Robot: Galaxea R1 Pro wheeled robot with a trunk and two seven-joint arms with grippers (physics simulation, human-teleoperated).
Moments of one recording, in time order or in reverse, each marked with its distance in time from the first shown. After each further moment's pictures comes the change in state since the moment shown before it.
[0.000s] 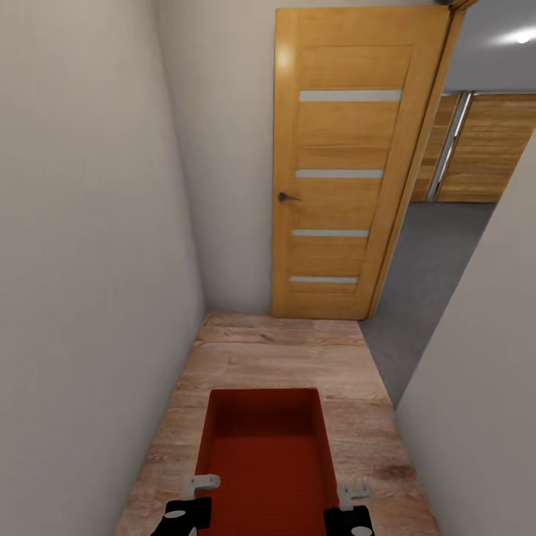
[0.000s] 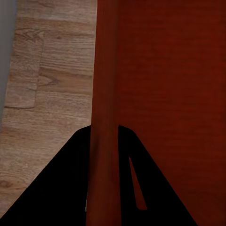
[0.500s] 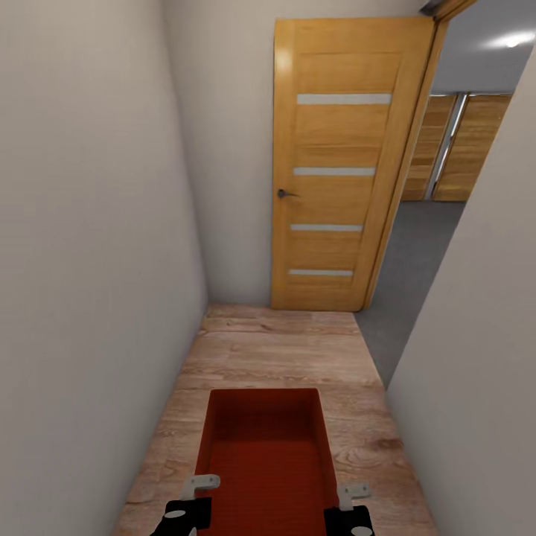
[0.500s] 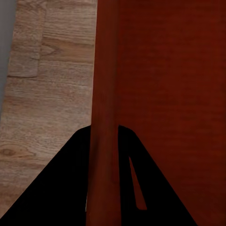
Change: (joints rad) left arm 0.000 0.000 -0.001 0.000 0.001 0.000 0.000; right arm 0.000 0.000 -0.001 0.000 0.001 0.000 0.001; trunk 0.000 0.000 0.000
